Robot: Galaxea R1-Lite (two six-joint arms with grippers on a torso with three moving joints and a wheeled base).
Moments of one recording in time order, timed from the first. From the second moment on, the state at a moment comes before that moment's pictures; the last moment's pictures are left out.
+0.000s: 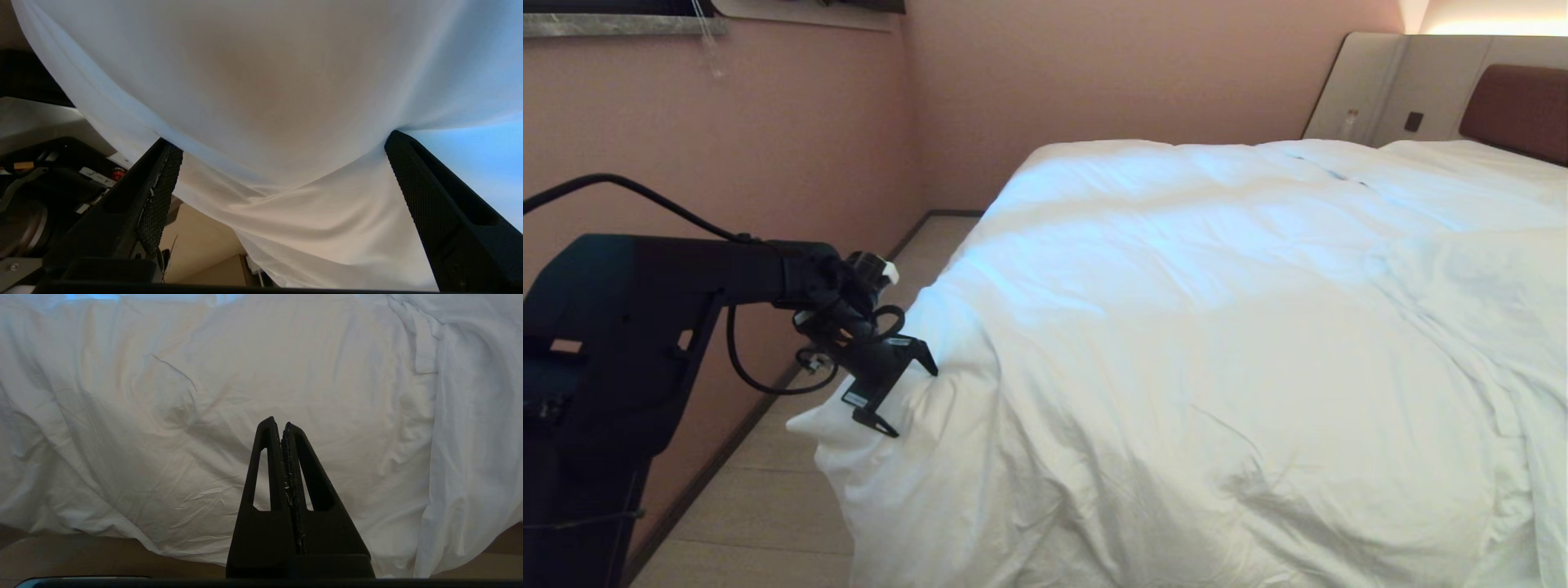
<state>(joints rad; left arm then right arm) -0.15 2.35 -1.94 0.80 -0.28 -1.29 0.00 0.00 0.00 0.00 0.00 0.00</state>
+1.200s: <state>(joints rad) -0.17 2.37 -1.93 0.80 -0.27 -1.30 0.00 0.00 0.00 0.00 0.00 0.00</state>
